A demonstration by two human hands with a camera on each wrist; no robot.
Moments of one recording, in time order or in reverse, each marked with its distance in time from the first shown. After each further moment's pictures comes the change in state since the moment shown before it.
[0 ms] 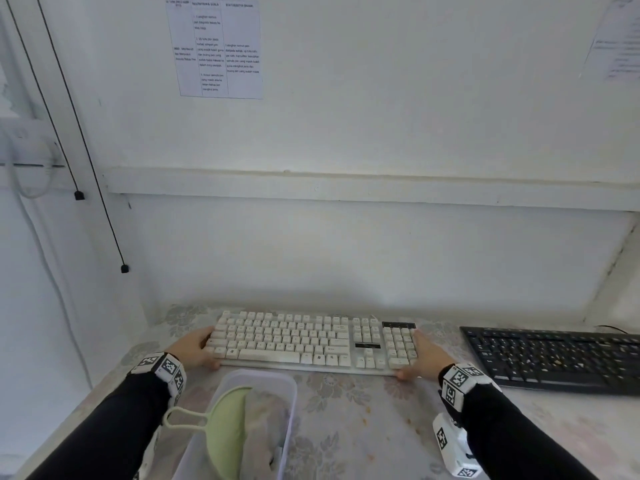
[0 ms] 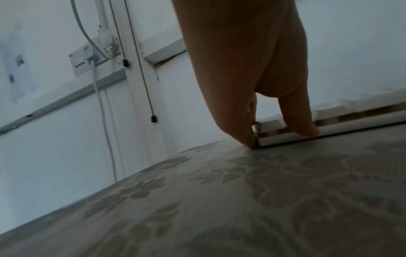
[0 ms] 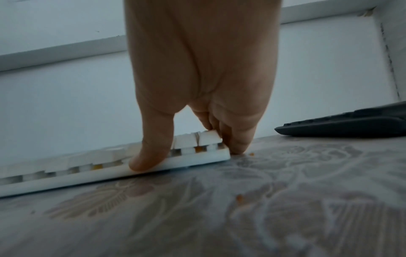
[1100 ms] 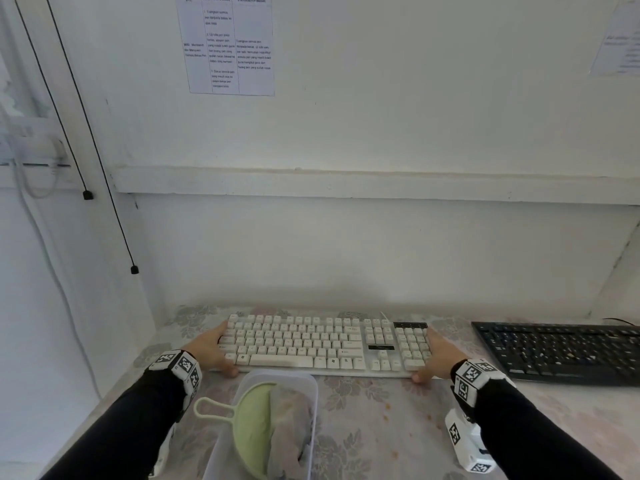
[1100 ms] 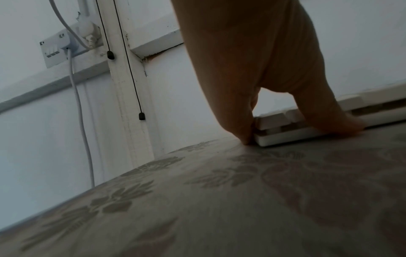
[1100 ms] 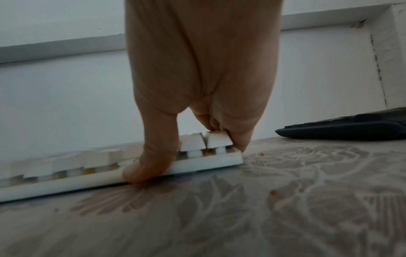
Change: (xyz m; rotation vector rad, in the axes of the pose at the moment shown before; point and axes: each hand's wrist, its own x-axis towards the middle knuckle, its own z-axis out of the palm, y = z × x) left_hand 0.000 0.005 -0.006 0.156 -0.040 -0.051; right_hand -0.006 -0.011 0.007 -0.024 -0.013 0.091
